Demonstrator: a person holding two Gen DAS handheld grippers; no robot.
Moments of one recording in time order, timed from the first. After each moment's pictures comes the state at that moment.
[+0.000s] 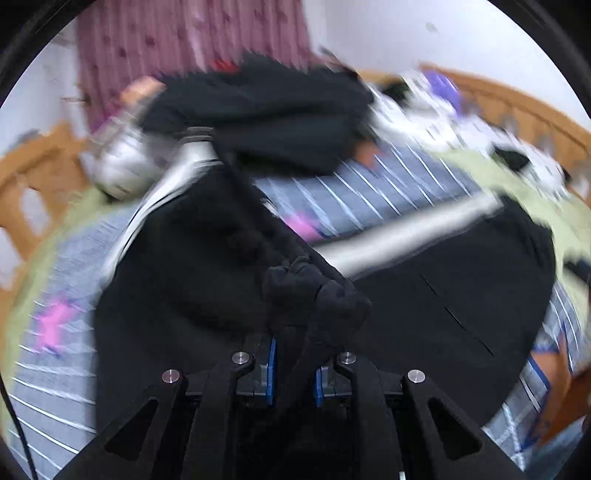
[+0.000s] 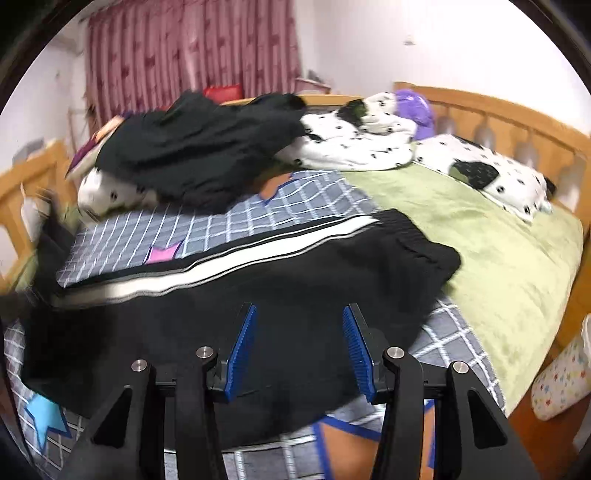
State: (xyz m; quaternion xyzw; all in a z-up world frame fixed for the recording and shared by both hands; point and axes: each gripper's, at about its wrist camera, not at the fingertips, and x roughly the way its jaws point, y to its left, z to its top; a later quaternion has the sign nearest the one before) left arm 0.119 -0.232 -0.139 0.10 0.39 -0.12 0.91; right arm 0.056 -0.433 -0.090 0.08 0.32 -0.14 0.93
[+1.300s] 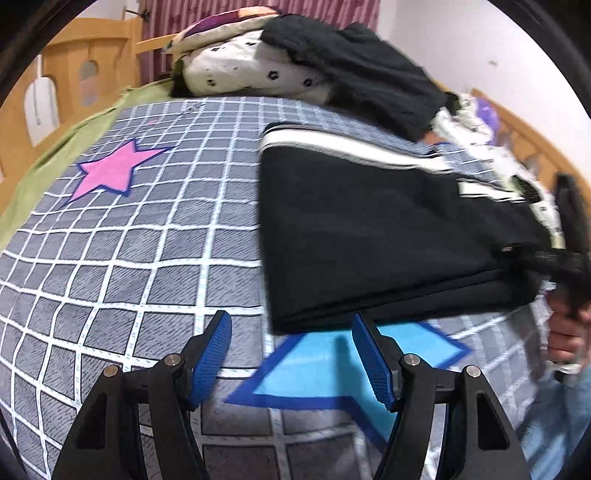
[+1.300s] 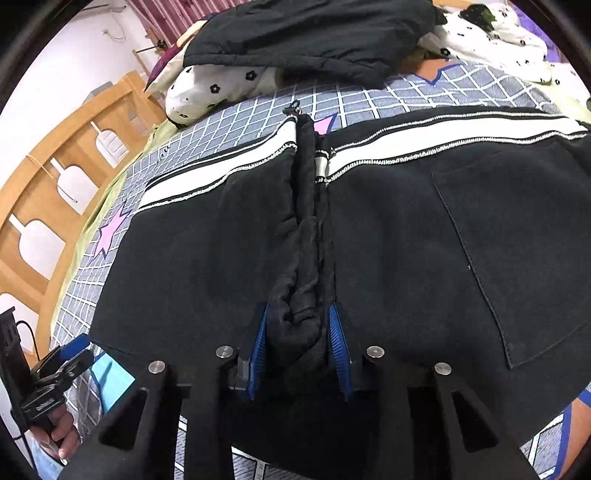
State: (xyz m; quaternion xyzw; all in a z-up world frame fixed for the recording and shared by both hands) left arm 0.046 0.010 -0.185 -0.04 0.44 -0.07 0.90; right arm 0.136 -0.303 -0.184 0.13 0.48 0.10 0.86
